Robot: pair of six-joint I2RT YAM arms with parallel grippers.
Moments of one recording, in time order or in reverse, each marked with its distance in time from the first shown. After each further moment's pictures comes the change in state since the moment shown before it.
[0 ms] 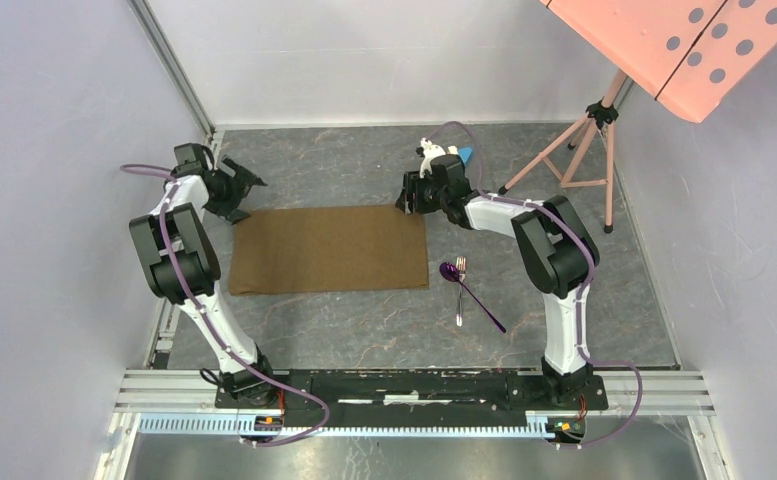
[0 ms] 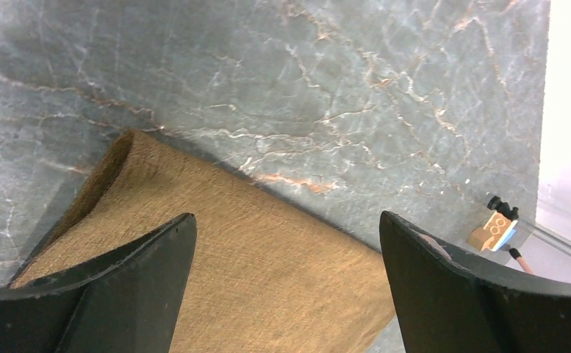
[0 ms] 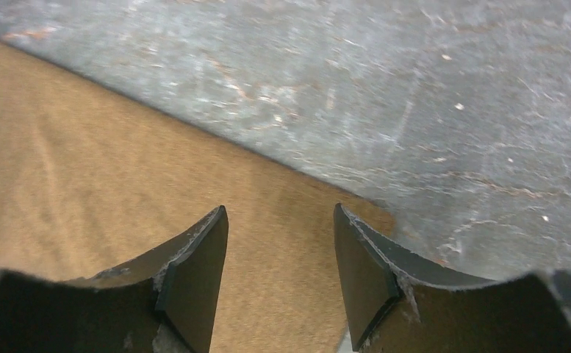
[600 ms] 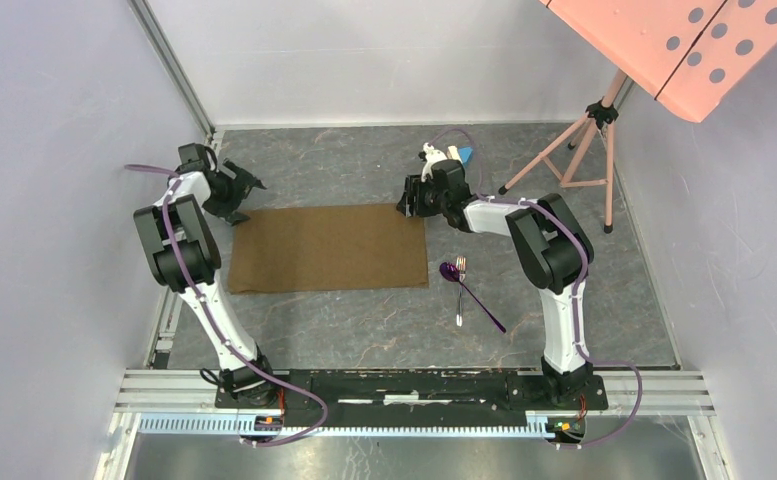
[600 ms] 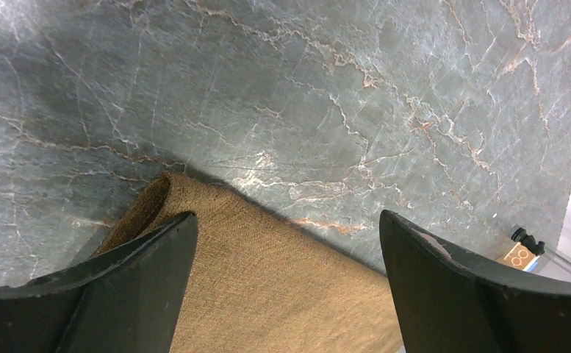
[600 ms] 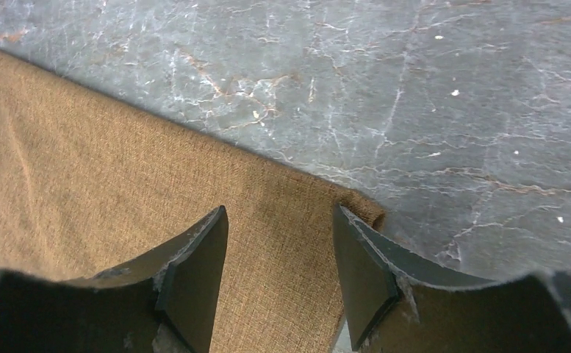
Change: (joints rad) left arm 0.000 0.118 0.098 -0.029 -0.054 0.002; right arm -0.001 0.032 -0.021 0.060 0.002 0.032
